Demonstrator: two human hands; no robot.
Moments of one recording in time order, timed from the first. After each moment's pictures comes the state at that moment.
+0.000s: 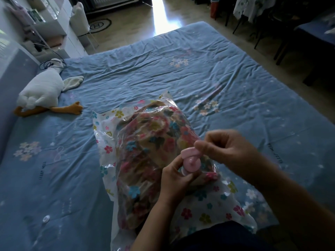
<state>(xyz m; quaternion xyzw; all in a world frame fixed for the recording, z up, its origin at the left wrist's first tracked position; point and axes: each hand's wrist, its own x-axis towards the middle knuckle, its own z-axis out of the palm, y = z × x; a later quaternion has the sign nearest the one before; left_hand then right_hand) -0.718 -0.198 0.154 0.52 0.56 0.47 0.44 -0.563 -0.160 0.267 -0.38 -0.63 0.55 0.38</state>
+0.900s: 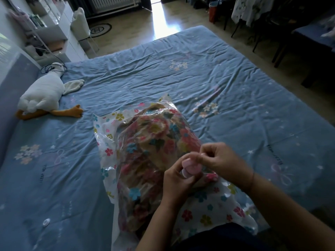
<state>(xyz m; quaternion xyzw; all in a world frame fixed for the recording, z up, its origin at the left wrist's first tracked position) -0.713 -0.203 0.160 0.53 0.55 0.48 0.43 -0.568 -0.159 0.226 -0.48 -0.66 0.48 0.32</state>
